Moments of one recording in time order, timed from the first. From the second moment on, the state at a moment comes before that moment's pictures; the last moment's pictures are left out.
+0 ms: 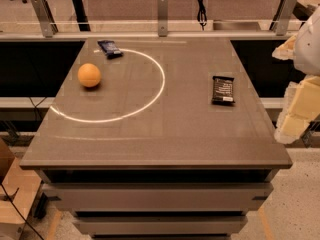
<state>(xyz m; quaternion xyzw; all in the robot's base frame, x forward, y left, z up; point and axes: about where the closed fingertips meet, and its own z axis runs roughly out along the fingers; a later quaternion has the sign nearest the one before) 0.438 -0.217 0.976 -0.60 0.78 -0.03 0.16</state>
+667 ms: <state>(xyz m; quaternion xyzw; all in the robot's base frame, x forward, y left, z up) 0.447 -0.221 0.976 -0.59 0.78 -0.01 0.19</state>
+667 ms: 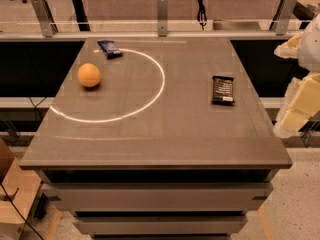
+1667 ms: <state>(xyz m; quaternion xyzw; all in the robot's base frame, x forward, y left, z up) 0.497 -0.227 0.972 -0.56 0.75 0.10 0.32</state>
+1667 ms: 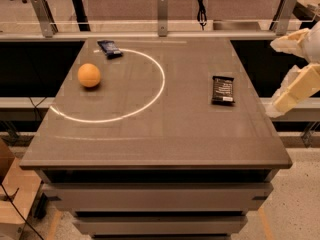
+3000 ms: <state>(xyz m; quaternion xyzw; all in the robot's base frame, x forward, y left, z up) 0.603 -0.190 0.906 -0.48 0.75 0.19 0.41</state>
